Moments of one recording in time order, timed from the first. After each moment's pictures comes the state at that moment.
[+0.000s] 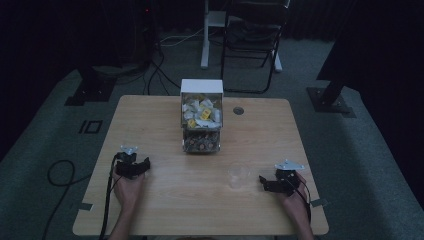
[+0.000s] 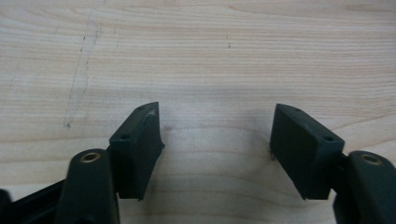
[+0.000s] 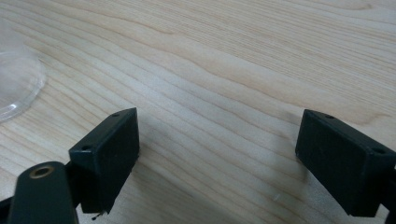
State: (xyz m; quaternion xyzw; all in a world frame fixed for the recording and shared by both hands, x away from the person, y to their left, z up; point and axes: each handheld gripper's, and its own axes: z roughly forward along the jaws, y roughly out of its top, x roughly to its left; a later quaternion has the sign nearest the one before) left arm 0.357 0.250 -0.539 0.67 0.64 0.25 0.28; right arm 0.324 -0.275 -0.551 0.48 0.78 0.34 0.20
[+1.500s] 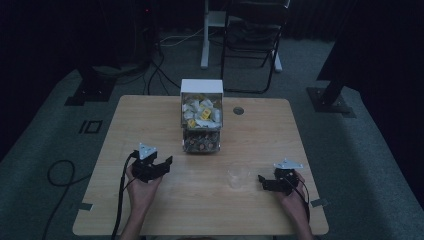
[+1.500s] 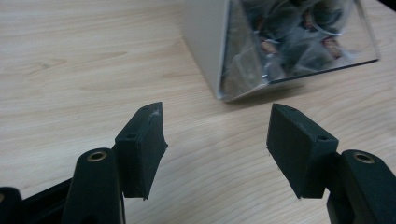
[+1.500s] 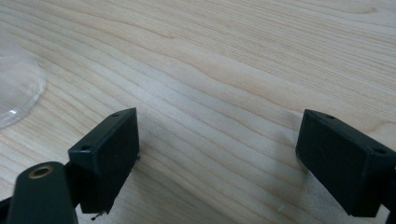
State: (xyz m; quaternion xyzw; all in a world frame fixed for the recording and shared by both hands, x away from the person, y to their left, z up) left arm 0.318 0.181 -0.471 0.72 0.52 0.22 0.39; right arm 0.328 -0.272 -0.551 0.48 0.78 0.34 0.20
